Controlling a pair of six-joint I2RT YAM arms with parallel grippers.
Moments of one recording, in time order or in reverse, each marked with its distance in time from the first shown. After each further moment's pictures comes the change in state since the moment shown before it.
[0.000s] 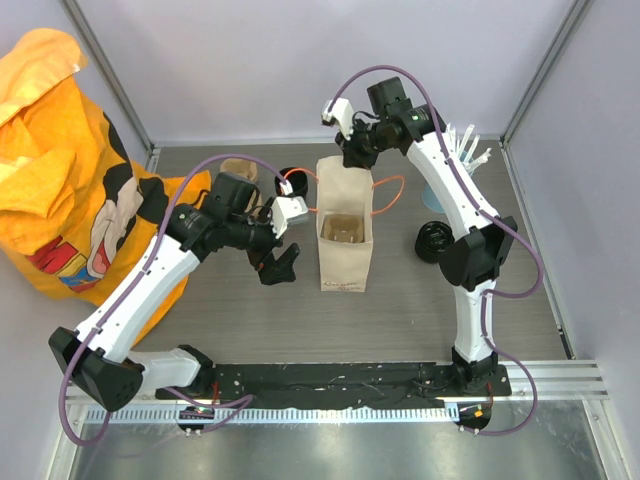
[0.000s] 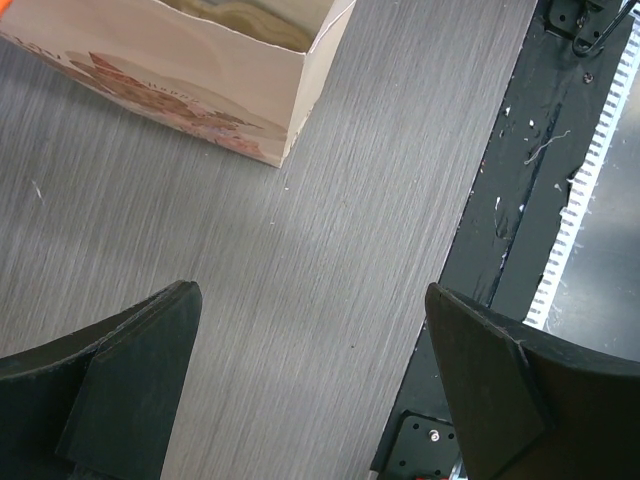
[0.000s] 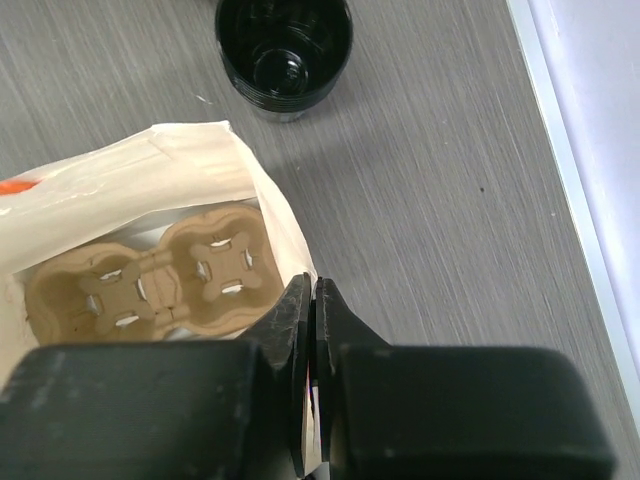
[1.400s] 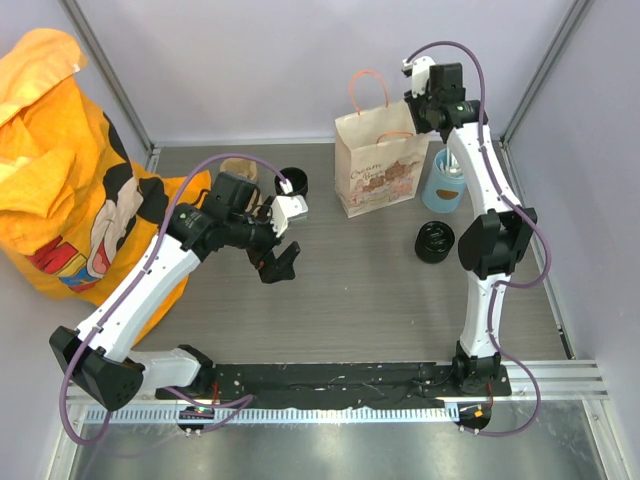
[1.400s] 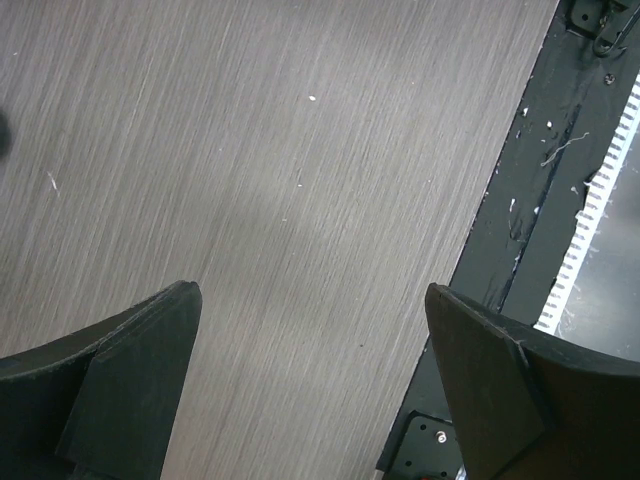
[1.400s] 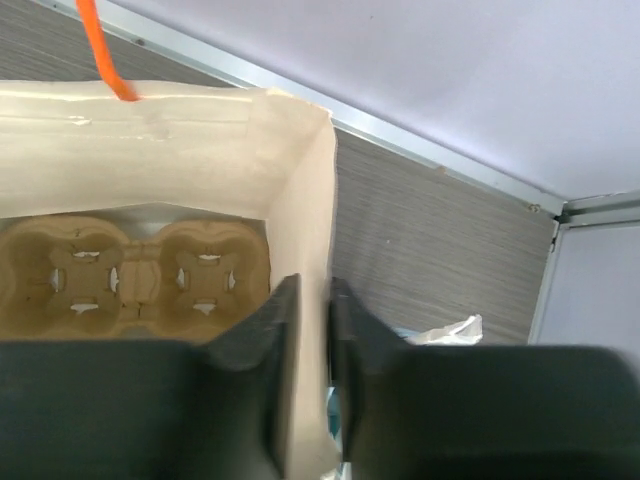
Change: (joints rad) left arm 0.000 0.005 0.000 0.008 -0.031 -0.006; right arm -0.276 0.042 -0.045 0.347 0.476 0.370
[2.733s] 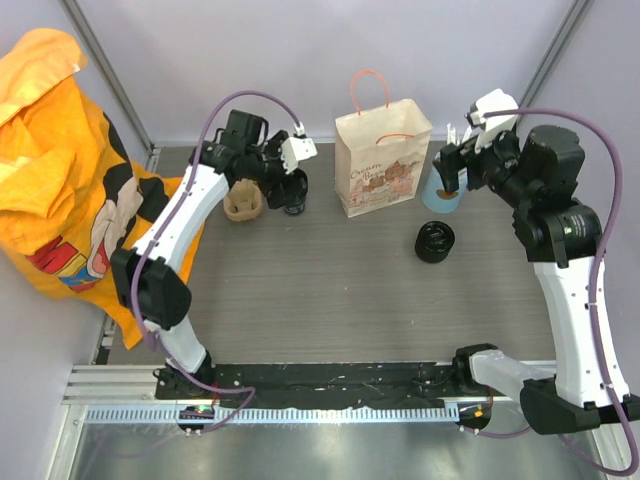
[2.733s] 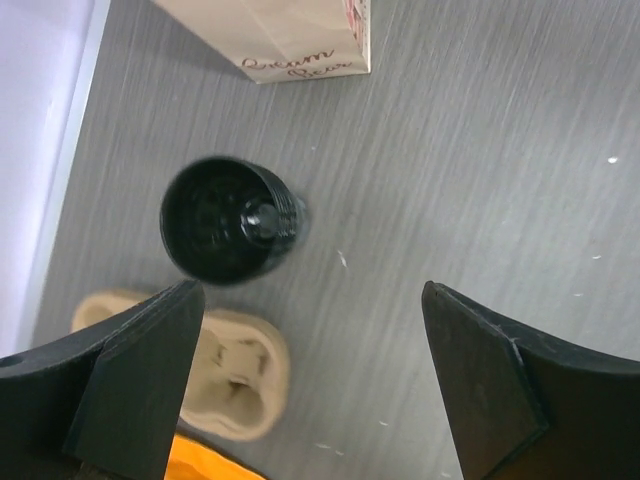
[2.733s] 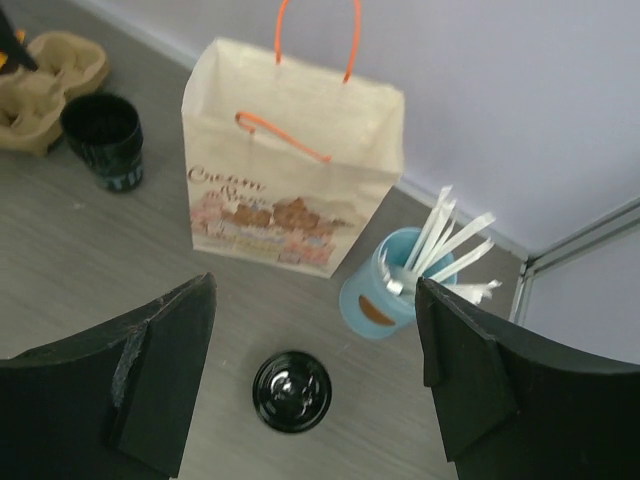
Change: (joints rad) left arm 0.184 0.456 0.402 0.153 -0.054 0.348; right arm 0.003 -1.008 -0.665 0.040 -0.237 0.001
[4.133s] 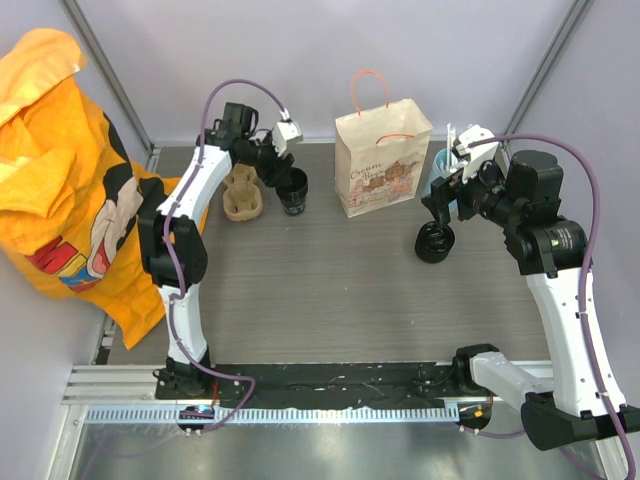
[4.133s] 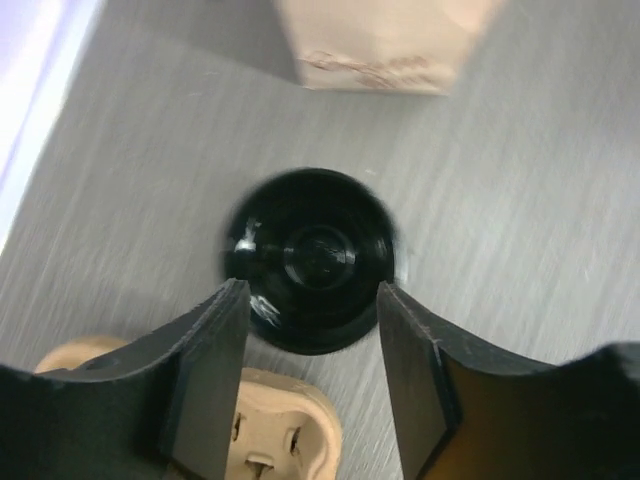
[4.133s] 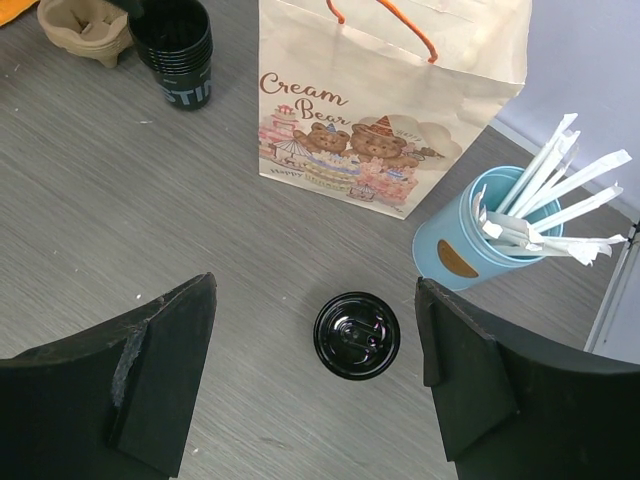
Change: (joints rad) left arm 0.141 0.349 0.214 0.038 0.200 0.019; right arm -0.019 -0.103 -0.227 -0.071 -0.143 -0.001
